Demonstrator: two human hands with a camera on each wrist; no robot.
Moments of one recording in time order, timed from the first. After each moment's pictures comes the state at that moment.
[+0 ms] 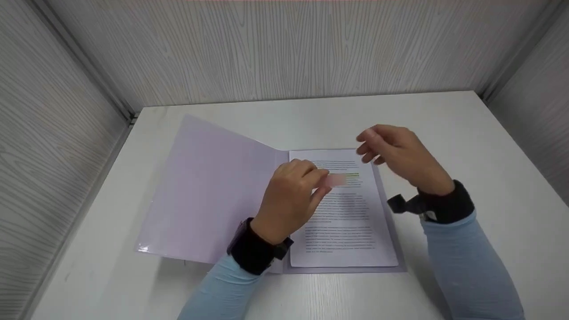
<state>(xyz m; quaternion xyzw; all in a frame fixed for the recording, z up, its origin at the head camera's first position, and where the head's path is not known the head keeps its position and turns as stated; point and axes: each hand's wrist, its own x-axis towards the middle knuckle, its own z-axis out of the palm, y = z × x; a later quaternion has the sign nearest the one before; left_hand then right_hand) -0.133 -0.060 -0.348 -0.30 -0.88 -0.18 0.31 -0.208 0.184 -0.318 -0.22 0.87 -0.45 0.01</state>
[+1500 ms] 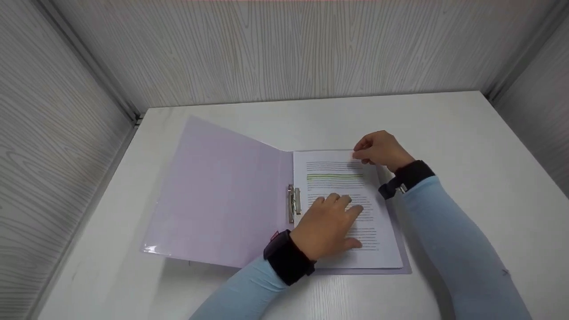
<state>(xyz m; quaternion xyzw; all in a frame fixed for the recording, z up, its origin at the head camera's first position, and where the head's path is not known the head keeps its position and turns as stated) -0.120 -0.011 -0.391 -0.35 -0.94 -0.01 0.05 -0.301 0.177 -0.399 -0.06 0.90 -0.41 0.12</state>
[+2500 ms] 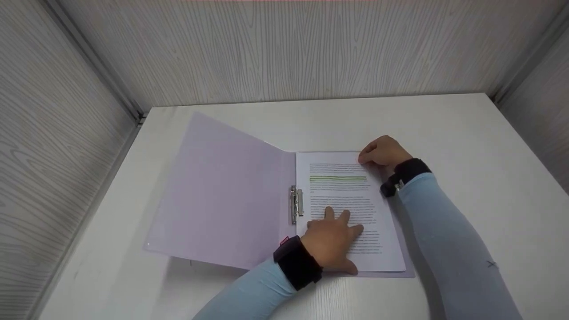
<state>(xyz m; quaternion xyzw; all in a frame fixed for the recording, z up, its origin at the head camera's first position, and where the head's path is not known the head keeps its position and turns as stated) -0.113 -0.006 -0.411 -0.30 -0.95 -0.02 -0.11 -0.329 0.188 -0.427 -0.03 0.93 -0.34 0.16</state>
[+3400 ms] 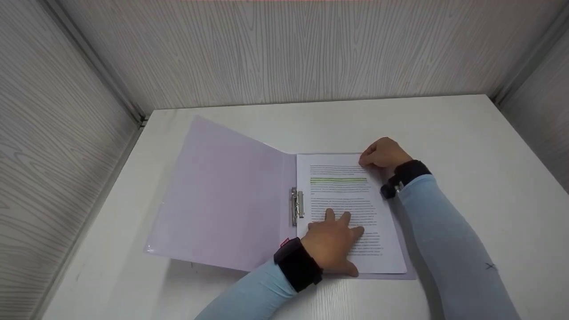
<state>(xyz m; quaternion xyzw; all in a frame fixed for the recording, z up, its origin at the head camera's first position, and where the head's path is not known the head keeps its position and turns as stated) -0.114 -0.002 -0.410 -0.30 -0.95 -0.01 -0.11 -0.328 0.188 -0.424 -0.06 0.94 -0.30 0.15</state>
